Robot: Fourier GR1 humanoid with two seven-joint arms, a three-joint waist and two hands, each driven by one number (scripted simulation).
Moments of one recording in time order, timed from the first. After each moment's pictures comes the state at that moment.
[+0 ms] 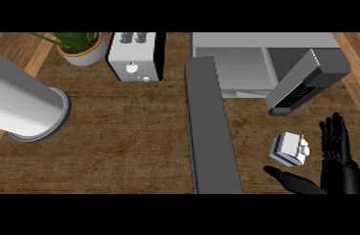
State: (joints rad) left arm 0.48 0.05 0.28 -2.32 0.32 -0.27 -0.03; right arm 0.24 -0.03 -0.08 -1.79 0.10 -0.19 -0.24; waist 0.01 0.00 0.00
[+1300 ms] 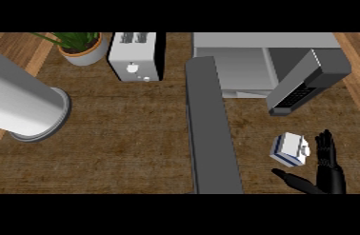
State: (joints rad) left arm 0.50 0.01 0.39 -2.35 0.39 -0.36 0.02; right arm 0.03 -0.14 -0.31 -0.97 0.00 -0.09 -0.77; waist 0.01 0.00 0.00
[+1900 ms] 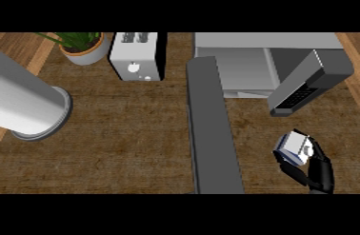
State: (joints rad) left arm 0.53 0.00 0.40 -2.34 0.40 -0.40 0.00; right arm -0.20 -0.21 -0.36 -0.51 0.01 -0.10 -1.00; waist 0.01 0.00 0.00
